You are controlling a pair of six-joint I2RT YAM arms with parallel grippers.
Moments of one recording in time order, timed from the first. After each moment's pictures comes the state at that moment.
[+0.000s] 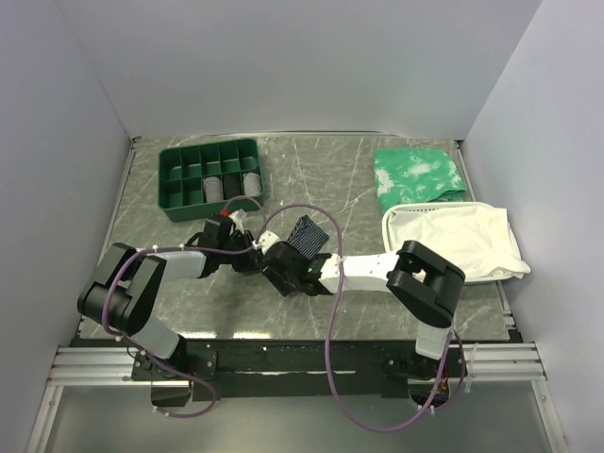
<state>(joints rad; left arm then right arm) -0.38 1.56 0.57 0.19 0.45 -0.74 1.08 1.81 1.02 -0.13 0.28 0.16</state>
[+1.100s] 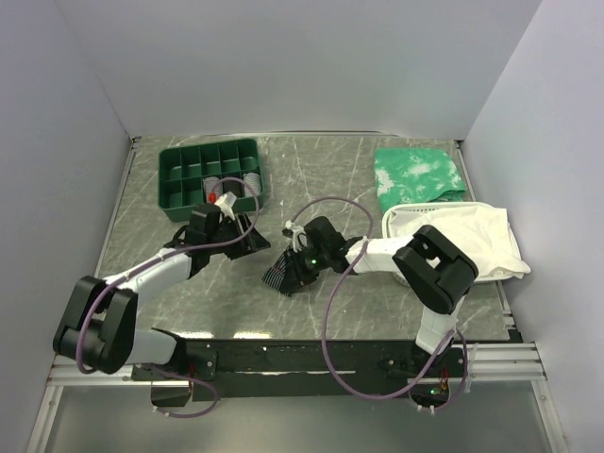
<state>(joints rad) -0.35 1.35 0.62 0.06 0.39 -0.70 0.78 1.79 0.87 0.07 -0.57 0.37</state>
